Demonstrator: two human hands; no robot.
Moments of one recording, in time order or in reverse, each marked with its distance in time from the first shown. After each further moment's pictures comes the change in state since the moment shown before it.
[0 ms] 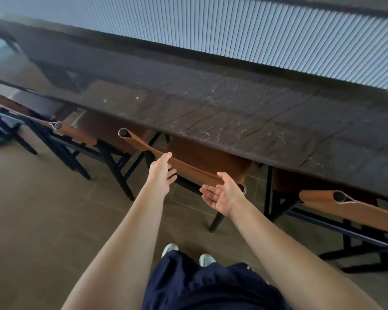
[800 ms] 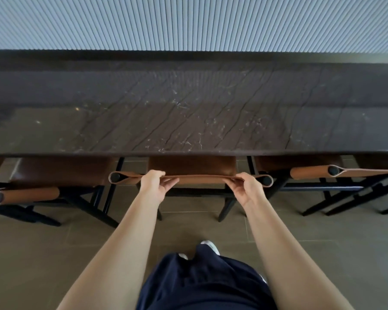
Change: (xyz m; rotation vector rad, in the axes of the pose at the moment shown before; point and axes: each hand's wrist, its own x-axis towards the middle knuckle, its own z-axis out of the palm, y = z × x) left_hand 0.093 0.044 0.022 -0.026 -0.196 -0.250; right_hand 0.059 -0.039 -0.017 0.693 0.267 -0.349
